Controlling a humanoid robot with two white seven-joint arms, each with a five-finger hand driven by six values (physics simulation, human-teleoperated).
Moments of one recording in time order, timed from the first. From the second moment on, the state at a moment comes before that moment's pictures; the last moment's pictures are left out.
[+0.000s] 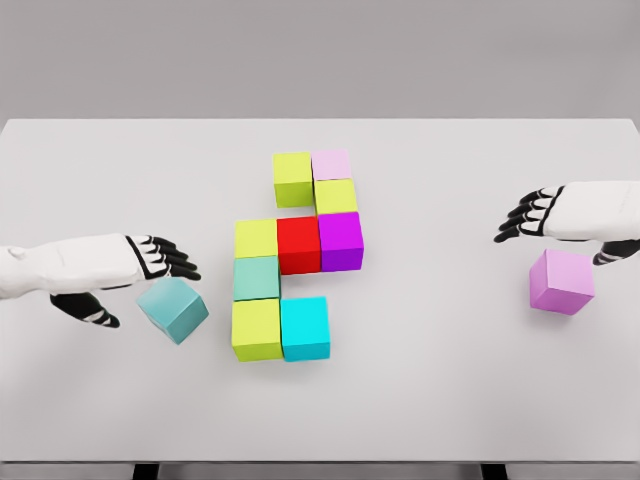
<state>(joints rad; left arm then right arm) -0.30 1.04 -0.43 -1.73 -0.16 -0.61 -0.61 -0.88 -1.22 0.95 -1.65 0.24 -0.61 0.61</state>
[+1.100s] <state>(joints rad) -0.31 0.95 -0.47 -1.64 -0.25 -0.61 -0.61 -0.84 -1.18 1.00 -1.57 0.49 -0.61 0.56</state>
